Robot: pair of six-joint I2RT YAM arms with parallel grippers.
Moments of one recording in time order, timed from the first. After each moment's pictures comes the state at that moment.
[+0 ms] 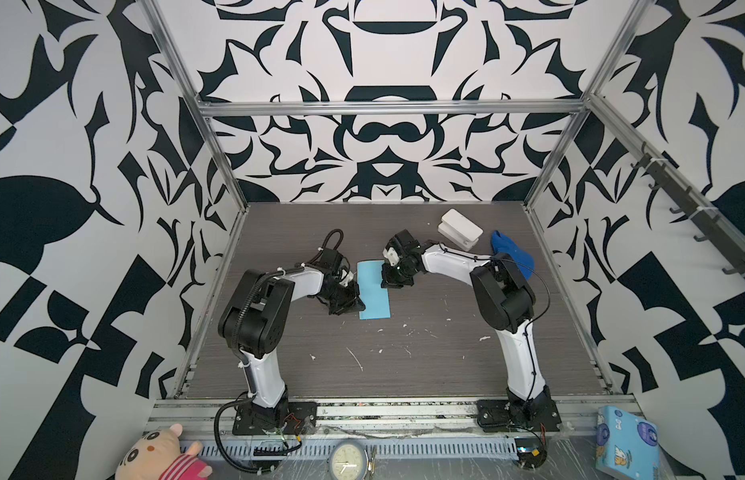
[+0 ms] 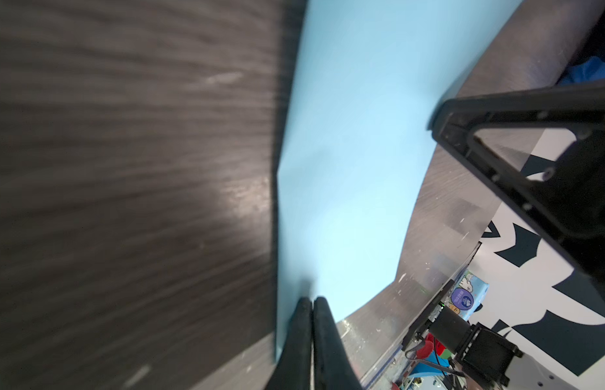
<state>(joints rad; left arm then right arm) -0.37 1.82 0.95 -0.41 0.64 -0.58 0.59 2.18 1.56 -0.55 -0.37 0.52</state>
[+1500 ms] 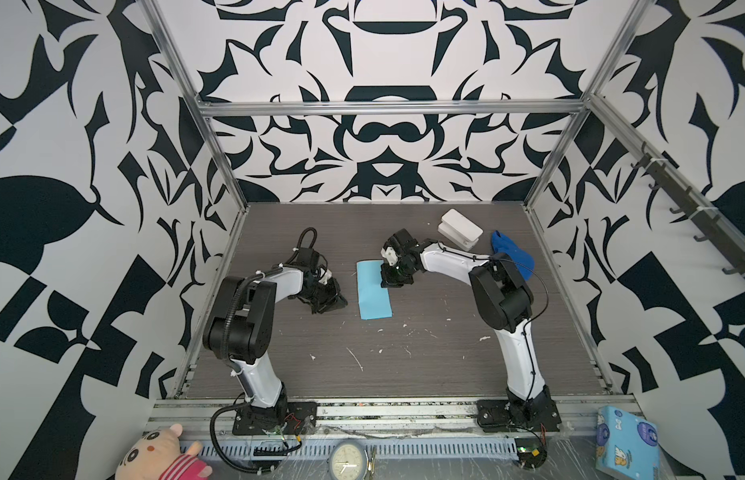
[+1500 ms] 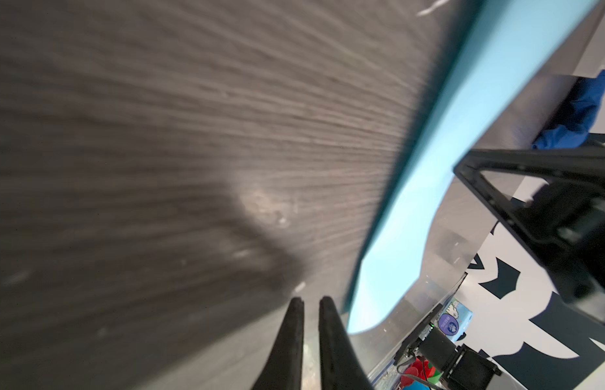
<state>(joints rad) -0.22 1.73 0.92 -0.46 0.63 -0.57 0.59 2.21 1.63 -0.61 -0.34 0.40</state>
